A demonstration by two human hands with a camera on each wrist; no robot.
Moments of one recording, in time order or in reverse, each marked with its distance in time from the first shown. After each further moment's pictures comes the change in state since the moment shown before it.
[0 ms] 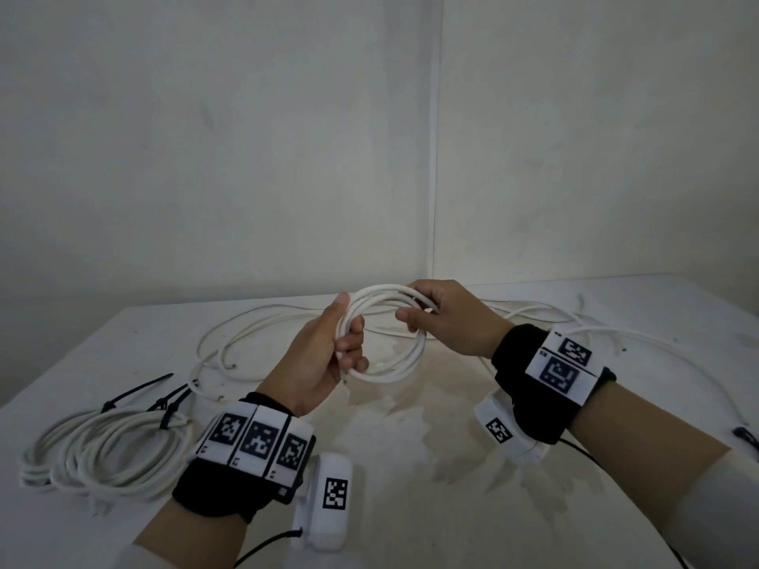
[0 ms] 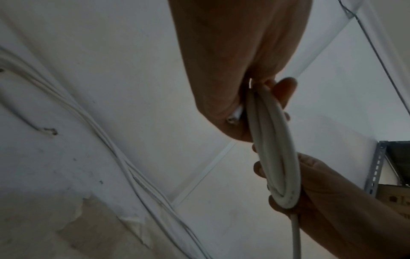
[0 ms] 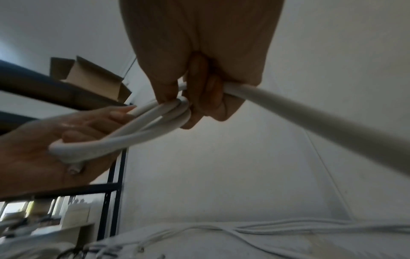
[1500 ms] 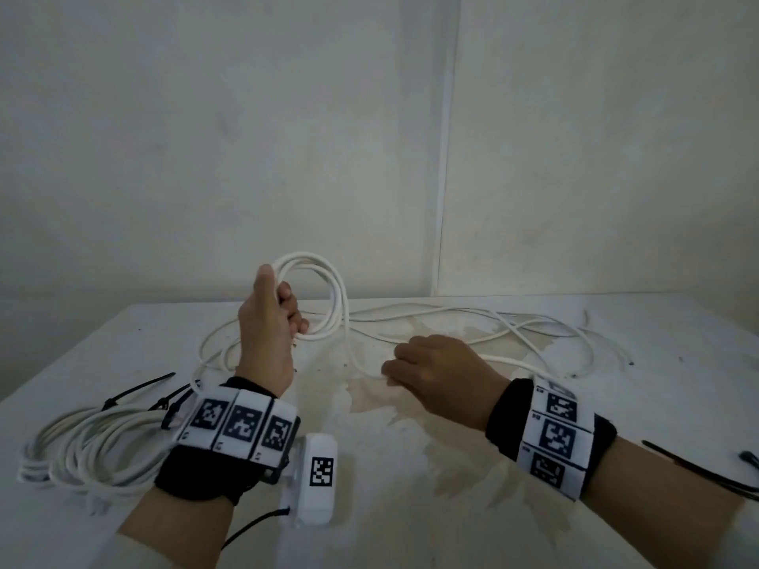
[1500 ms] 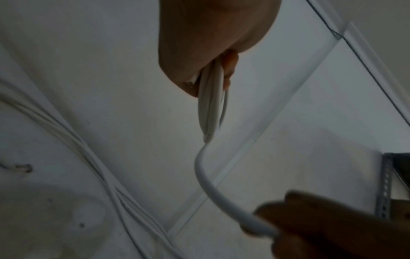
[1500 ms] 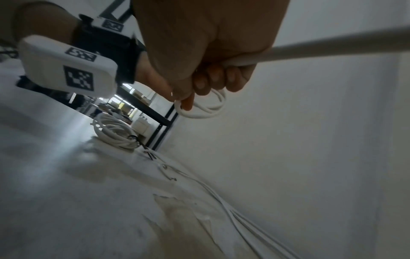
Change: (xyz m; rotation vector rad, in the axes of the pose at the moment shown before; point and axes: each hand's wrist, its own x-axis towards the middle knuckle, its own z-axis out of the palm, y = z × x) left_hand 0.012 0.026 -0.024 -0.106 0.552 0.371; right_hand -0.023 0.015 0.038 -0.901 0.087 -0.718
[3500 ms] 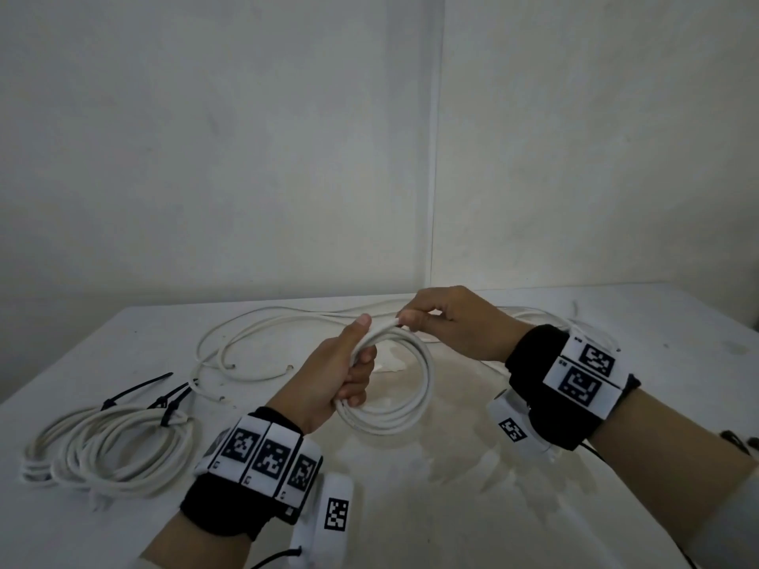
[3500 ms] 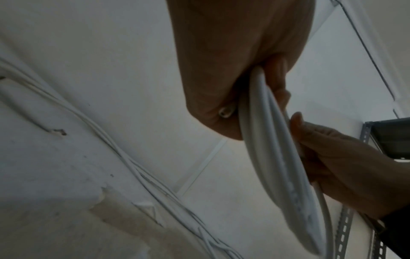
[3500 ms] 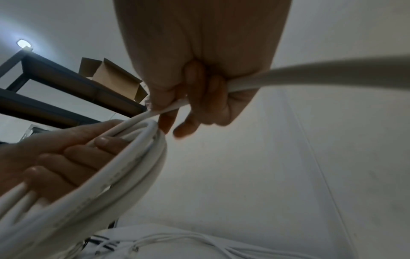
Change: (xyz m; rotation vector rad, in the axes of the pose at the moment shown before) left_hand -0.051 -0.020 0.008 0.409 -0.649 -0.348; right_hand 0.016 0.027 -0.050 0.717 -0.216 0.644
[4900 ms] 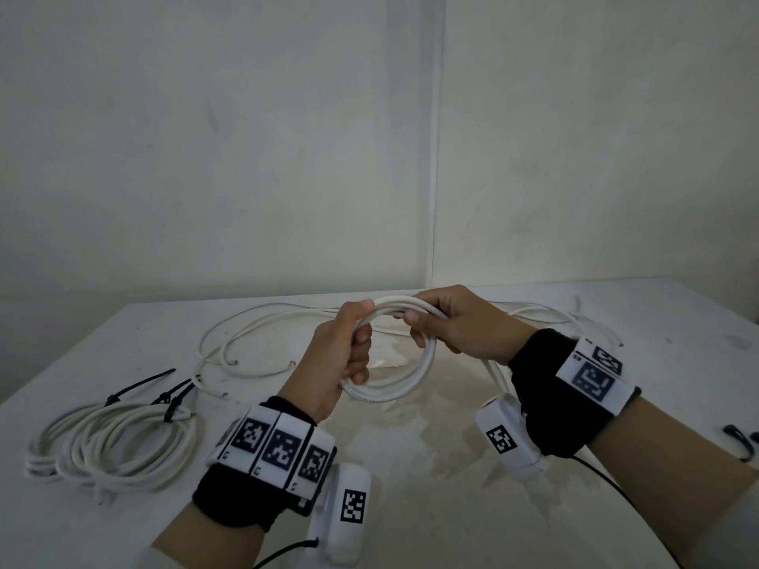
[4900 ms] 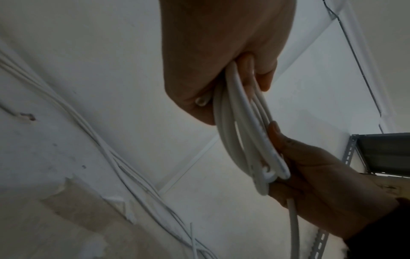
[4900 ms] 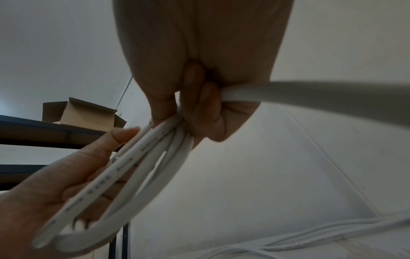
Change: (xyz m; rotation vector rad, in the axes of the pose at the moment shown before) left_hand 0.002 0.008 0.006 -0.117 0.167 0.069; right_hand -0.007 -0.005 0.002 0.295 -0.063 0.066
